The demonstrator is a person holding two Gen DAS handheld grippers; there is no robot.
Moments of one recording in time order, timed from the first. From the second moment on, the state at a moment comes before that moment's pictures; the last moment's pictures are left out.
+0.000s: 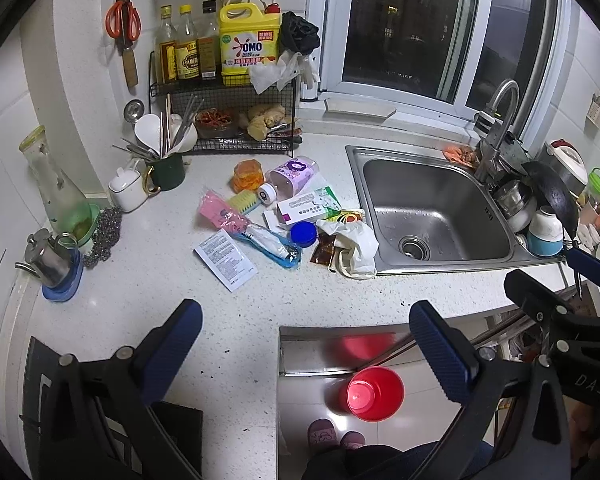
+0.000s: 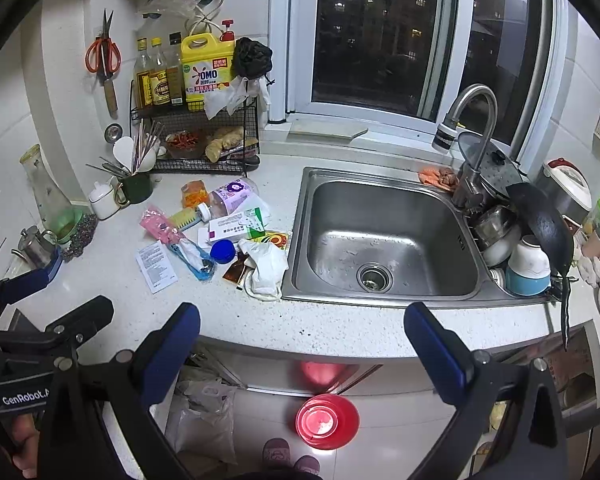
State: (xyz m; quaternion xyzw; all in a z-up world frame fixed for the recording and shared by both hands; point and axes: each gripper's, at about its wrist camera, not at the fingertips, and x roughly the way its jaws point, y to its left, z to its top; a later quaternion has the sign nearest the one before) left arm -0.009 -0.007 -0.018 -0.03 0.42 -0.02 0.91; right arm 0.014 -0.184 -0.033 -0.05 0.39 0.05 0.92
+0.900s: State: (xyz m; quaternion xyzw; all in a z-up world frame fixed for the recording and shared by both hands) left arm -0.013 -0.008 -0.012 -0.02 0.41 -0.01 0.91; right arm 0.011 -0.185 -0.030 -0.05 0.39 0.04 0.92
